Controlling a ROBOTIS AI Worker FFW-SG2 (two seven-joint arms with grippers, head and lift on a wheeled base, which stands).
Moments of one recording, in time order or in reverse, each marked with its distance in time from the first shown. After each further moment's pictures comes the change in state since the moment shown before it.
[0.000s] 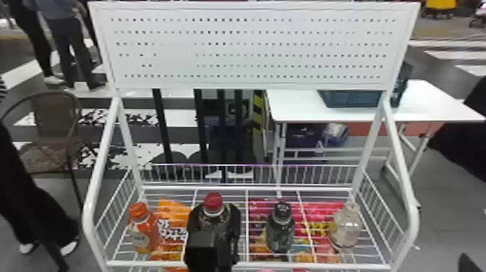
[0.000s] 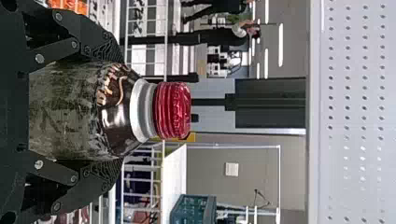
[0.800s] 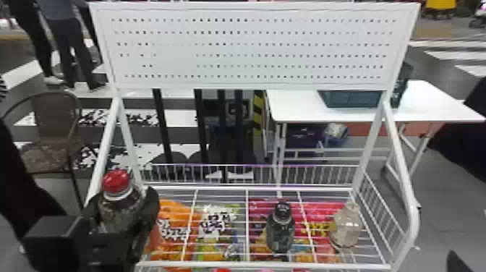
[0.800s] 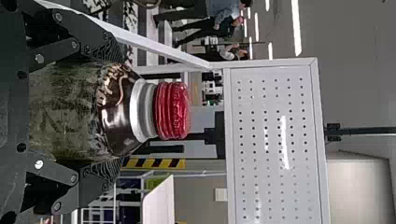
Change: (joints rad) left arm 0.443 0.110 0.477 -0.753 0.020 0.396 -0.202; right arm -0.033 -0.003 0.038 0.011 0.005 0.003 0.000
